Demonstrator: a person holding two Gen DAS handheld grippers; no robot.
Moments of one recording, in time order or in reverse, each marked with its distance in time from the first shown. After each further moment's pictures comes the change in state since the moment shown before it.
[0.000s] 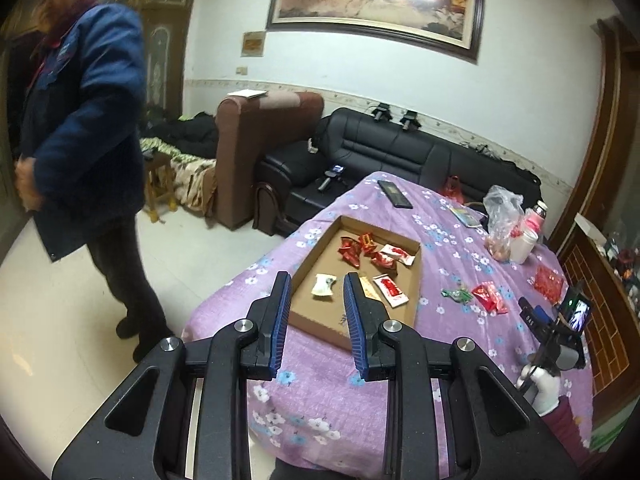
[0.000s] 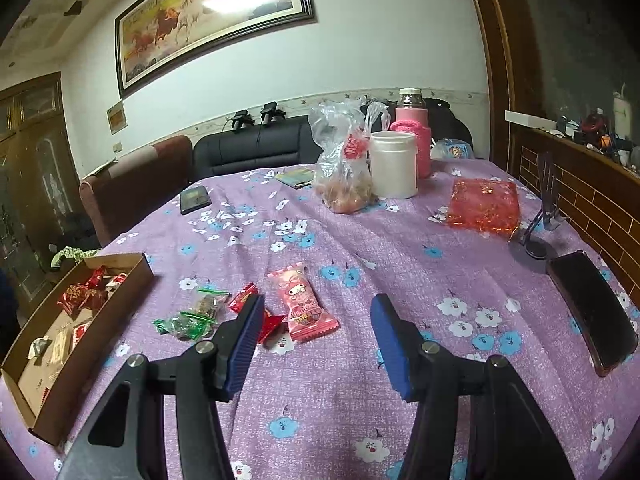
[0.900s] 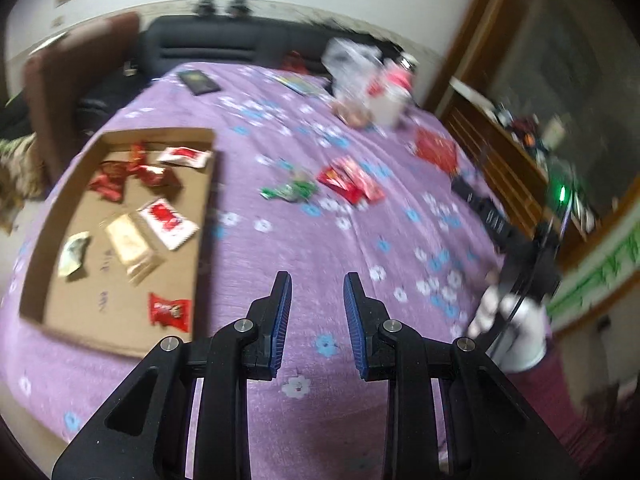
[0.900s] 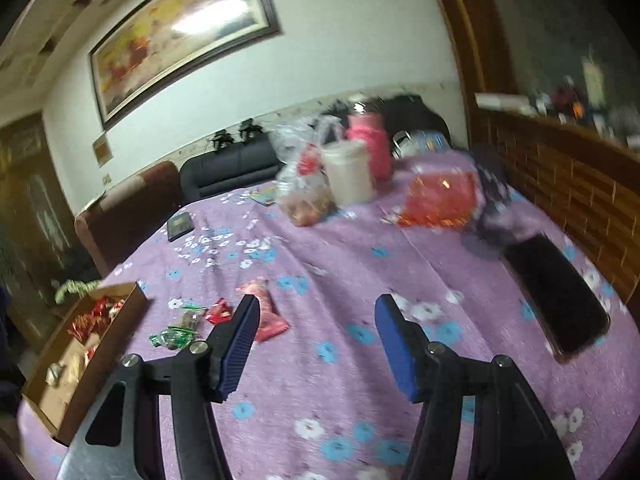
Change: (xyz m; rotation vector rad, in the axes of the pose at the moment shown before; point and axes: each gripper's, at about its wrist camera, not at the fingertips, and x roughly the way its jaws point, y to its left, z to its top) left arm 0.160 -0.181 -0.044 0.327 0.407 -0.497; right arm -0.041 -0.064 0.009 0.142 0.000 -0.008
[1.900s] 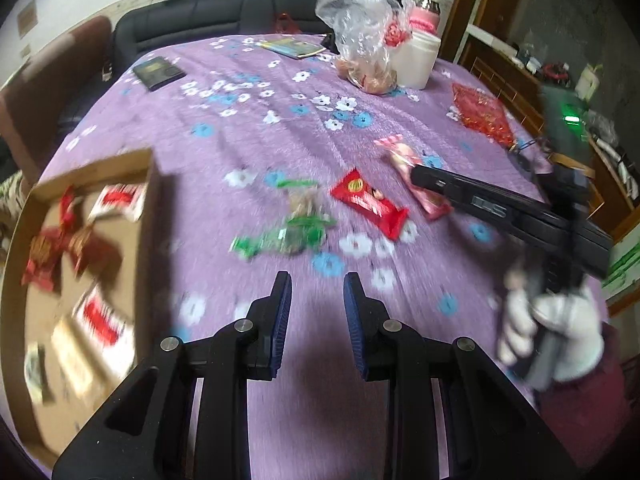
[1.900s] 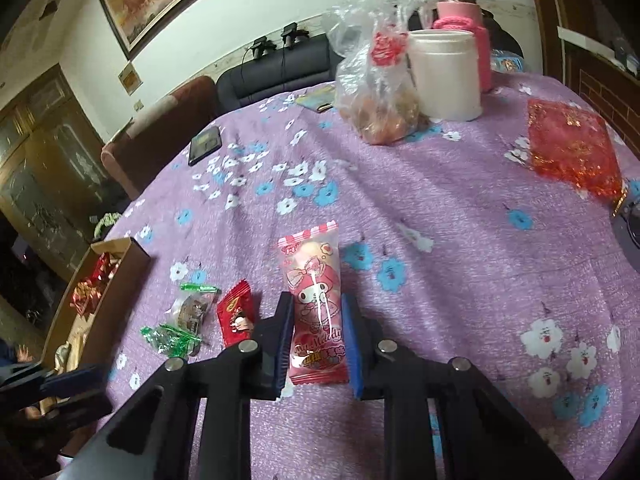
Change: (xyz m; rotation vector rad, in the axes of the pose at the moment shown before) left arm 0.147 -0.001 0.076 0.106 0.136 0.103; right arm 0.153 0.038 0.012 -0.054 0.354 0.198
